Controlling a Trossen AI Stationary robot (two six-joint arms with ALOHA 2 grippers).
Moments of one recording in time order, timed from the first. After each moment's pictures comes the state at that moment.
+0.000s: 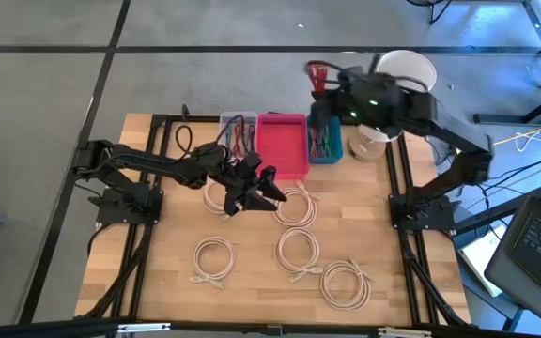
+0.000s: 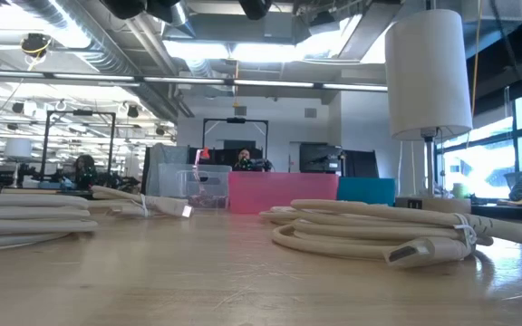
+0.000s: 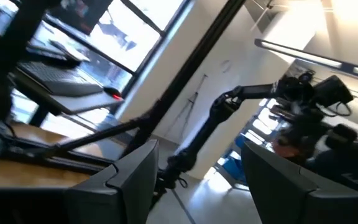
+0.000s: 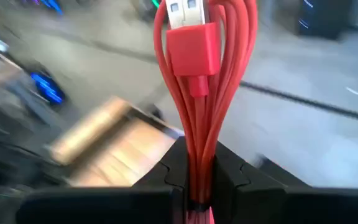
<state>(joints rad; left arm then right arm) 0.05 1.48 0.93 0.81 0.56 -0.74 -0.15 1.50 1.96 -0.91 0.53 0.52</state>
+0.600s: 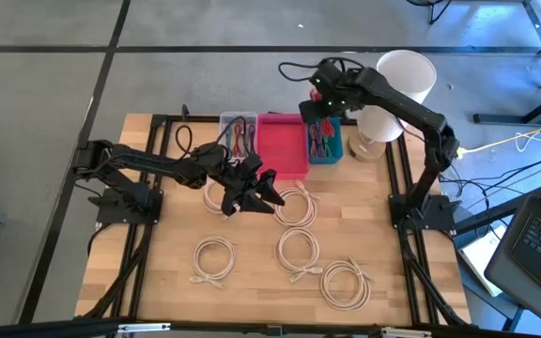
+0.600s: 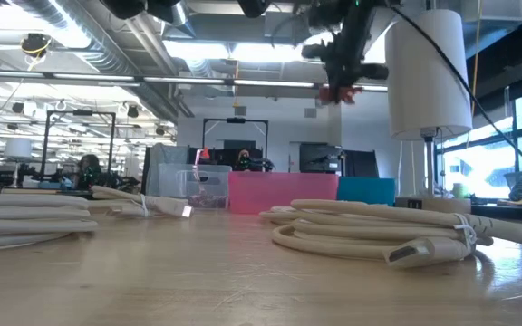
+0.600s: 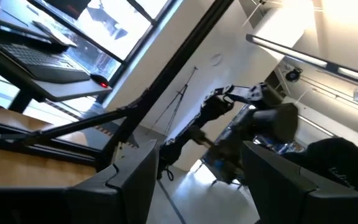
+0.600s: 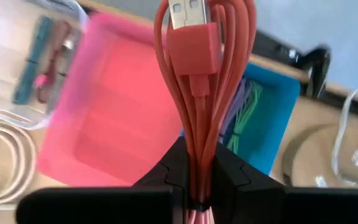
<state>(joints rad) 0.05 1.48 0.93 0.81 0.61 -0.80 -0.56 1.77 1.88 -1.26 0.14 0.62</state>
